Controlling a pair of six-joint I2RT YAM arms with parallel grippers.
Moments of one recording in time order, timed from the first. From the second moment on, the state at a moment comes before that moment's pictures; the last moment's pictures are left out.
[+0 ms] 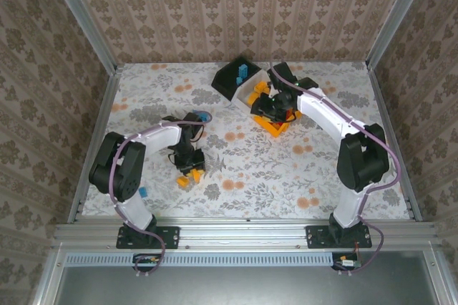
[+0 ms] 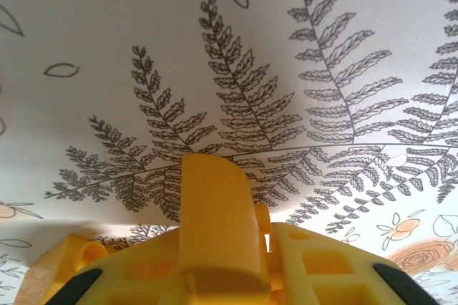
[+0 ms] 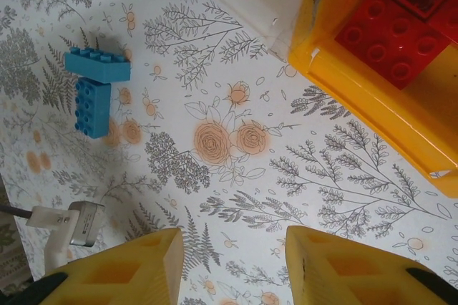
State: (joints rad) left arm -0.50 1.71 1.01 -0.93 0.26 -0.63; right arm 0.38 1.81 1.54 -0.81 -0.29 0.71
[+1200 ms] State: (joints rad) left arm -0.46 2.32 2.11 -0.68 0.59 -0.85; right arm 0.29 1.42 0.98 -0.80 -0.33 0.74
